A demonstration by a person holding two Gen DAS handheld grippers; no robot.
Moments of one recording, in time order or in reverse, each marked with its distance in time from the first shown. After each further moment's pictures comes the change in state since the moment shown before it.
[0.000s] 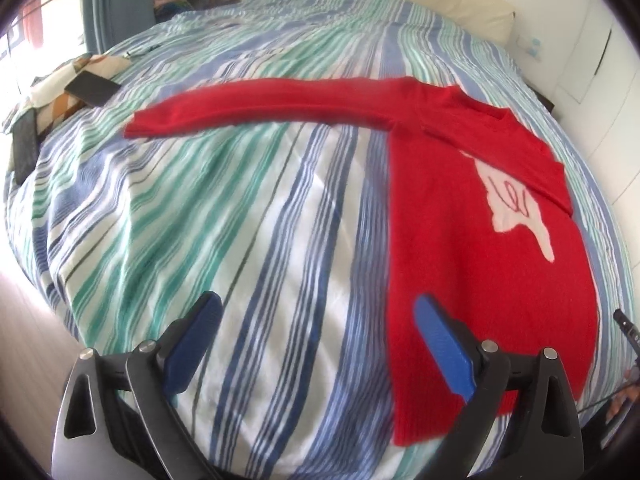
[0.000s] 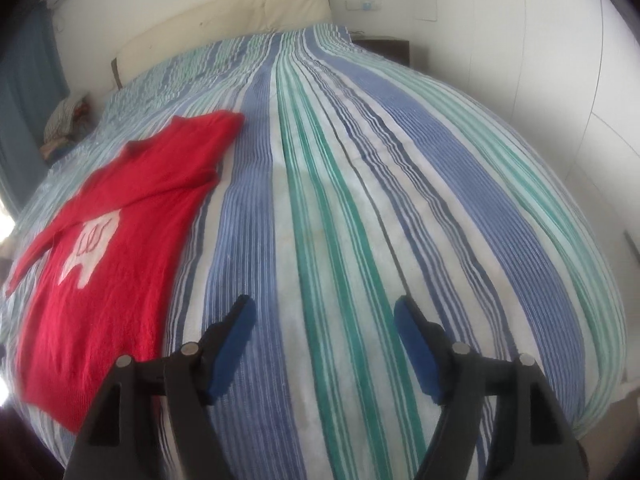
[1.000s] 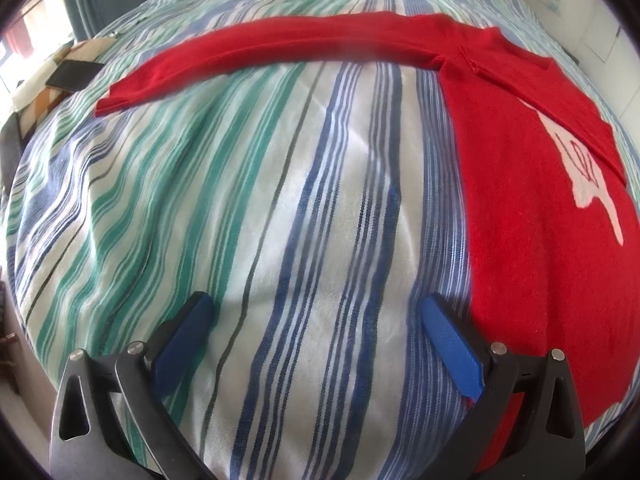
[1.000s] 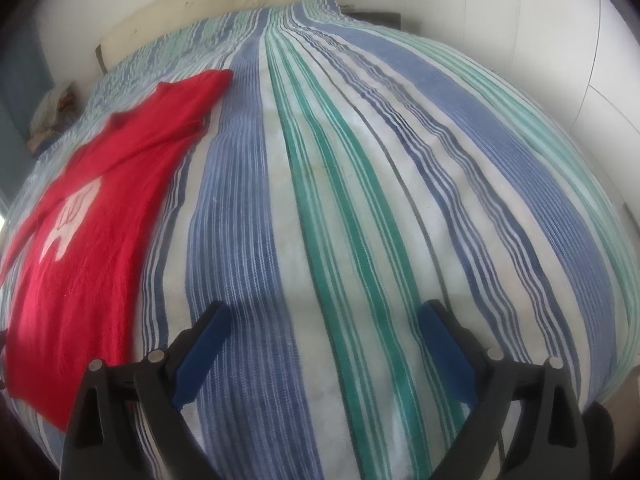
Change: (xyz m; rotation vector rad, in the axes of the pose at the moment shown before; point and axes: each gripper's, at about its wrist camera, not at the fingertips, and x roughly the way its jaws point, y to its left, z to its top) left arm 0.065 0.003 0.003 0.067 0.165 0.092; right arm 0.031 0.009 -0.026 0.026 0.097 -0.028
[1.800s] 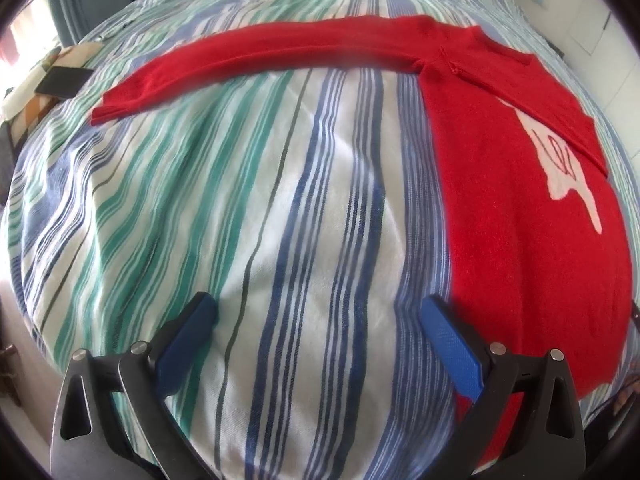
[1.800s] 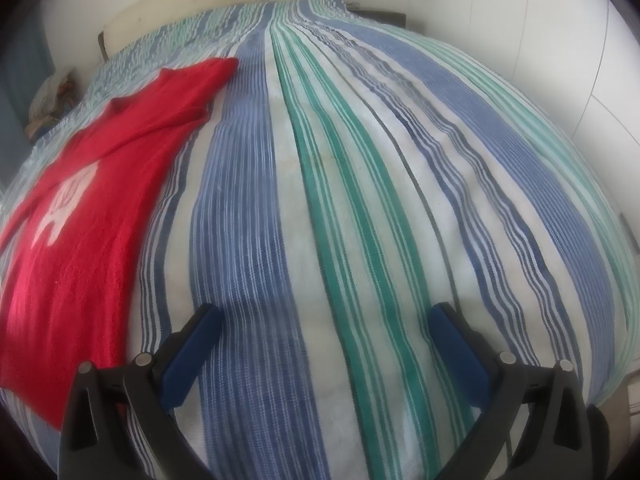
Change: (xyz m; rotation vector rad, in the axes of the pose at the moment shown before) left arm -0.020 0.008 0.002 0.026 0.014 -0.071; right arm 0.005 0.007 -0.002 -0.035 0.011 -0.027
